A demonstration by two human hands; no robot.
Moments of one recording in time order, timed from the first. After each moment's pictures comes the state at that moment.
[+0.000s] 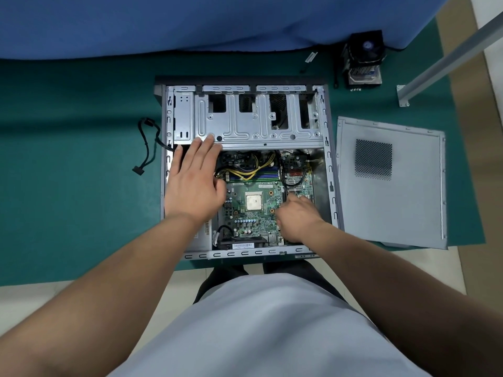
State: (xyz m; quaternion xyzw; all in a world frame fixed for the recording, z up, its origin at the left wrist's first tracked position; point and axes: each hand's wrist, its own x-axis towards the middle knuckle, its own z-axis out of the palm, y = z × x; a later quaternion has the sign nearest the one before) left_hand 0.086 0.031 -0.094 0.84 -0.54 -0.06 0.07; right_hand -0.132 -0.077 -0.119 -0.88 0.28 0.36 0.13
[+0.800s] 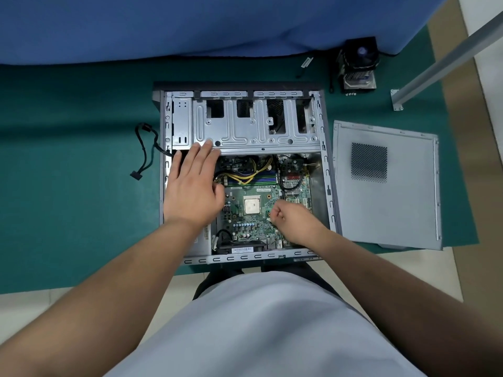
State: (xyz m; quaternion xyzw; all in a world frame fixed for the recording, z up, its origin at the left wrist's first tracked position) left_hand 0.088 0.032 -0.095 0.83 -0.54 -0.08 0.08; right_hand -0.138 -0.074 -0.107 -0.77 0.44 0.22 0.41
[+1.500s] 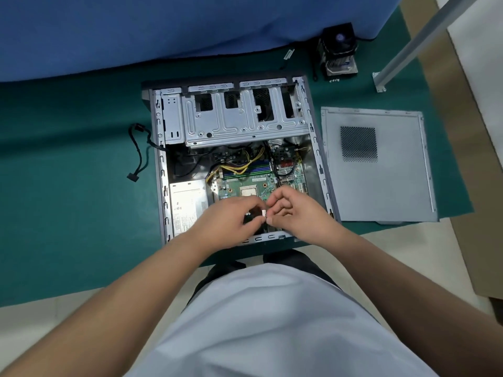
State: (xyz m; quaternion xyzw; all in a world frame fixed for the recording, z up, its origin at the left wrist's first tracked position) left_hand 0.029 0.056 -0.081 0.63 -0.66 -0.36 0.17; right_hand -0.164 -0.039 -0.062 -0.67 0.43 0.02 0.61
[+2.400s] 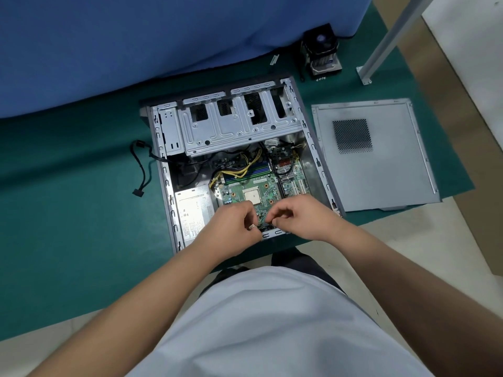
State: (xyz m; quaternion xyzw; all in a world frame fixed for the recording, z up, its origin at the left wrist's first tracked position) left_hand 0.028 0.071 -0.057 0.69 -0.58 -0.41 0.15; right_hand -0.163 -0.027 -0.055 -0.75 0.42 0.07 0.51
